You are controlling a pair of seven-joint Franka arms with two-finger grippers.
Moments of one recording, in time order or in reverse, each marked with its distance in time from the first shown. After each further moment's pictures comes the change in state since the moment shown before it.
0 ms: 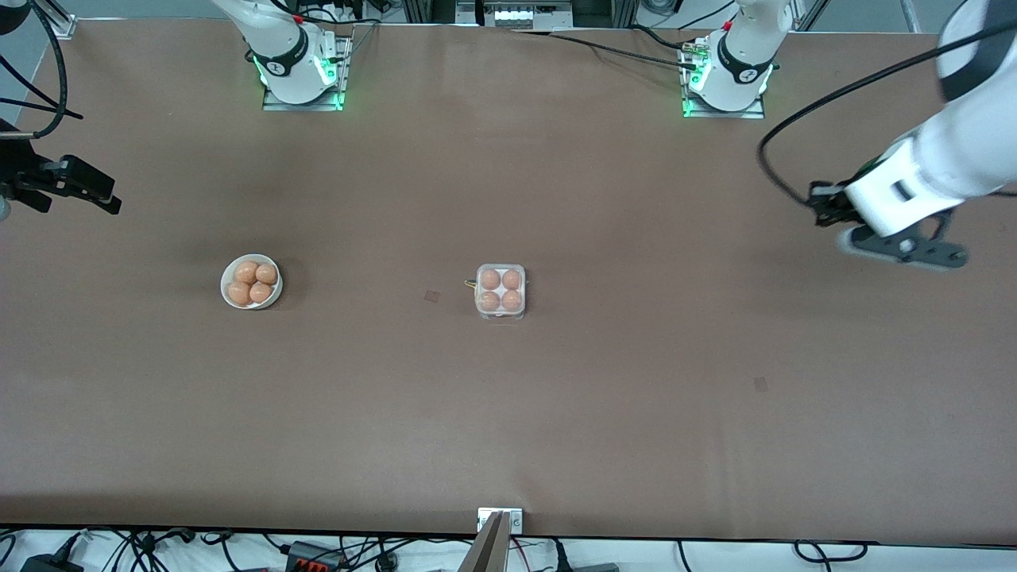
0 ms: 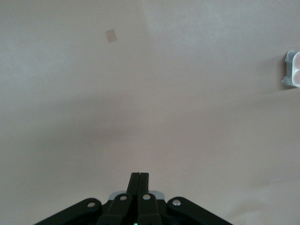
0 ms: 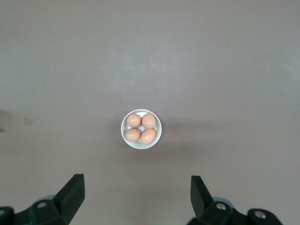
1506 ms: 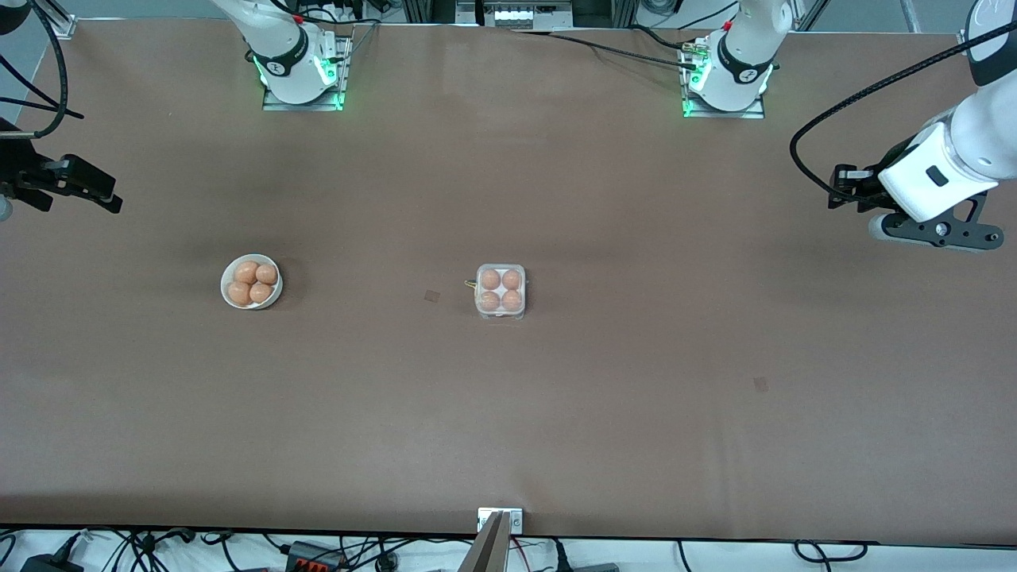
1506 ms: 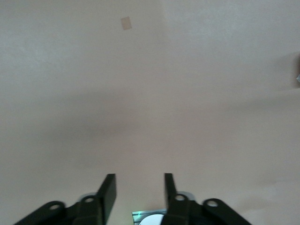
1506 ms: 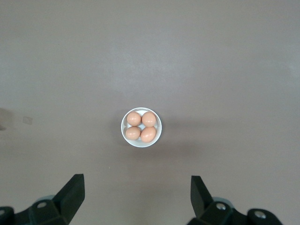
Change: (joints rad) left arm -0.252 -0.047 0.307 -0.036 -0.020 -0.007 0.008; right arm 0.000 0.000 0.000 0.000 0.000 -0.008 0.000
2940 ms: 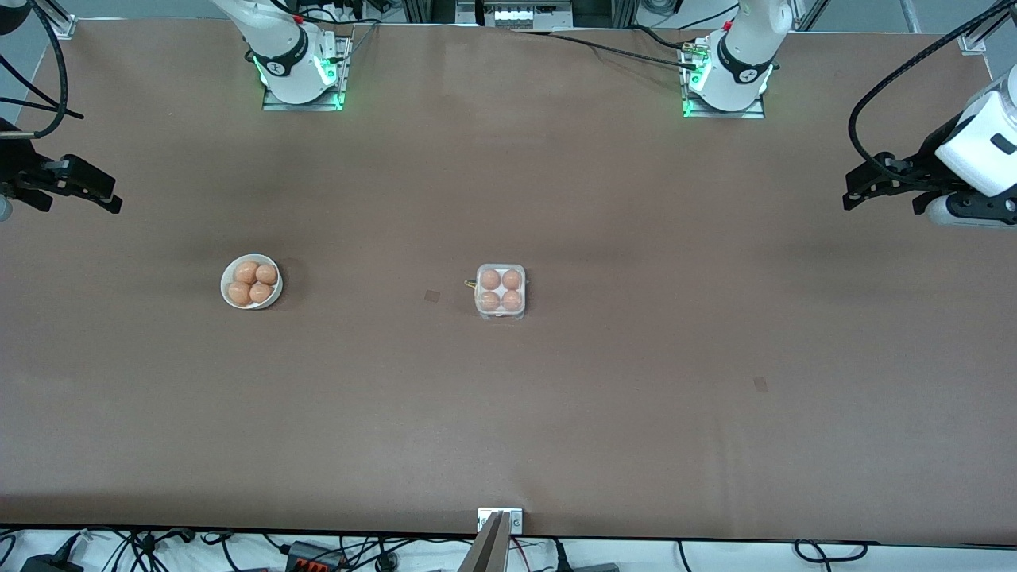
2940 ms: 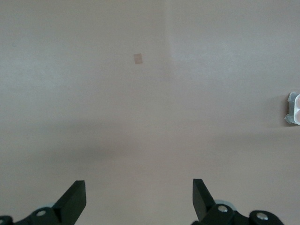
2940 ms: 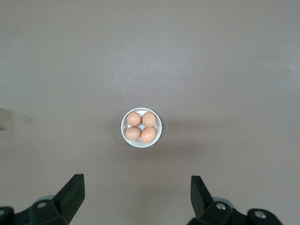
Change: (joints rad) left arm -0.036 -0.098 0.101 -0.071 -0.056 0.150 -0.015; right arm 0.000 0.000 0.000 0.000 0.000 0.001 0.000
